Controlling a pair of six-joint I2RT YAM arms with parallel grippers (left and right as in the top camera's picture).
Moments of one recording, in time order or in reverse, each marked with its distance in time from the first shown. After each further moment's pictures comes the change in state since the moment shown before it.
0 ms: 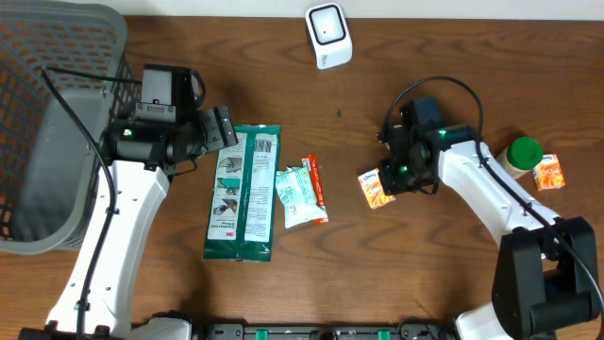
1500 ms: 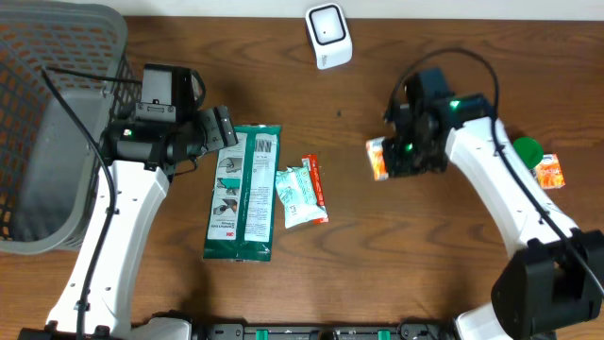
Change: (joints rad) left arm 0.000 0.000 0.000 0.000 0.000 0.000; right arm 0.008 0.000 0.338 -0.359 0.042 0.056
